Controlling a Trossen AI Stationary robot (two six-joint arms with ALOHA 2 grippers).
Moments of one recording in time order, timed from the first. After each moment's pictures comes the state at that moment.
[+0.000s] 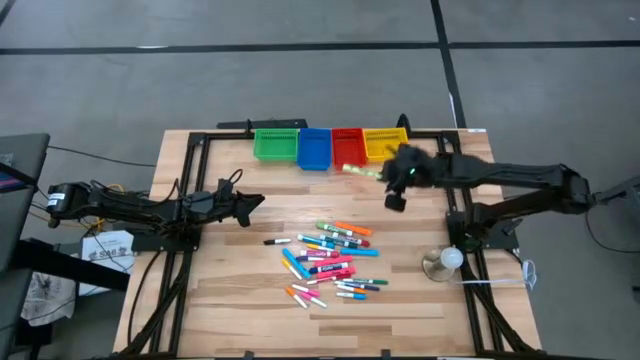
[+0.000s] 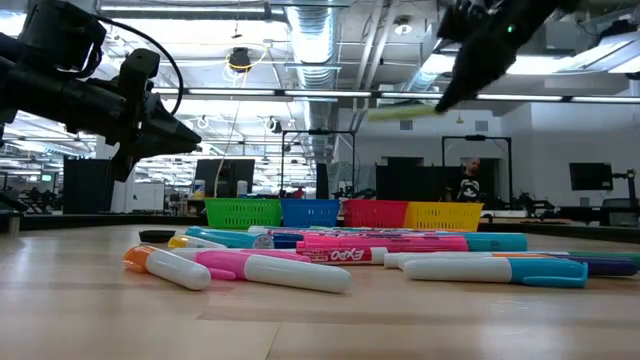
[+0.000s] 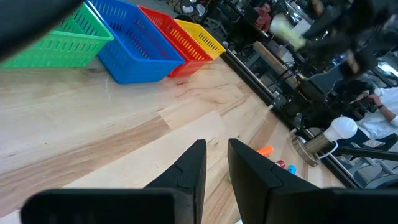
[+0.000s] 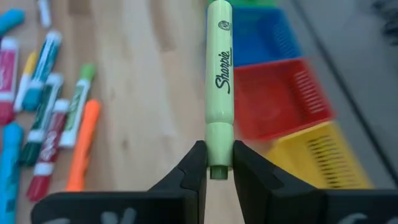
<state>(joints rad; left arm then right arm) 0.01 0.74 0.01 0.52 -0.39 -0.71 -0.25 1.07 0.90 -0.61 0.18 -0.21</state>
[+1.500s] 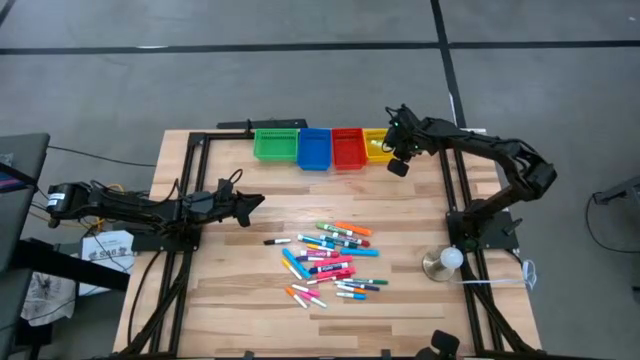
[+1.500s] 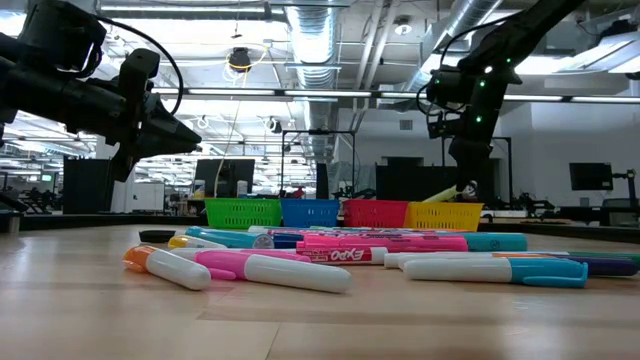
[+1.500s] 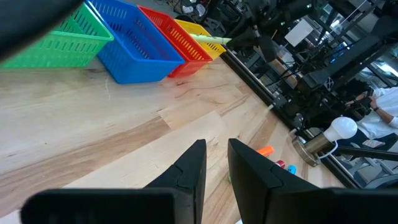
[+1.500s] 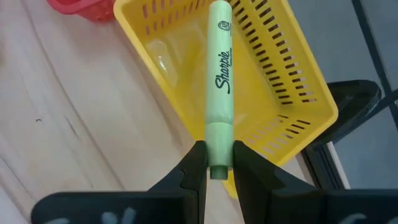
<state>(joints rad) 0.01 0.74 0.01 0.52 -0.39 -0.71 -0.78 1.48 0.96 -0.64 0.14 -0.43</state>
